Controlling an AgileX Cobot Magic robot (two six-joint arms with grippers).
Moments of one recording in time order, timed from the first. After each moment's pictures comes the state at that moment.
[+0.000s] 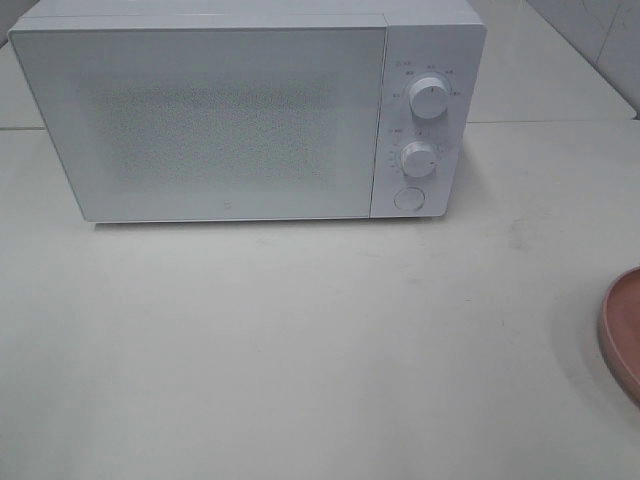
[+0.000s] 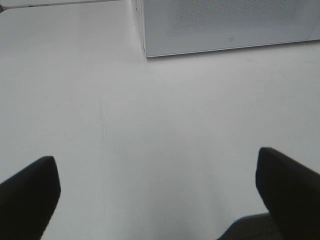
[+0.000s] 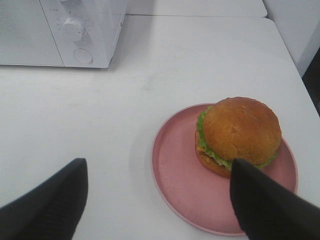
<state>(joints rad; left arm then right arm) 0.01 0.10 -0.52 -0.16 1.07 0.14 0.22 0.00 -0.50 -0.18 1.01 0.17</state>
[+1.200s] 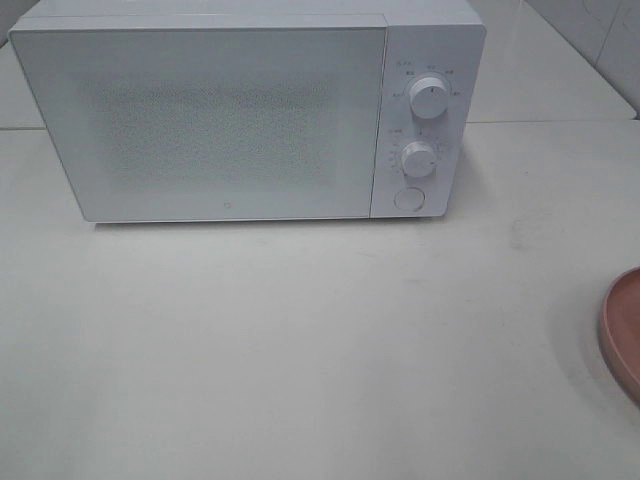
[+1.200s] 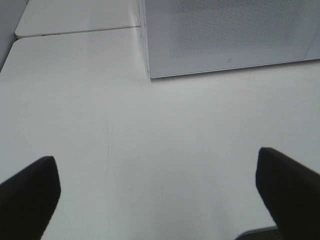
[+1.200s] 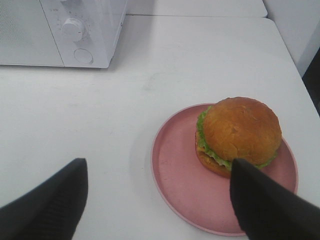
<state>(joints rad) 0.01 0.00 -0.52 -0.15 1.07 0.14 0.22 0.00 -0.50 -0.18 1.01 0.17</state>
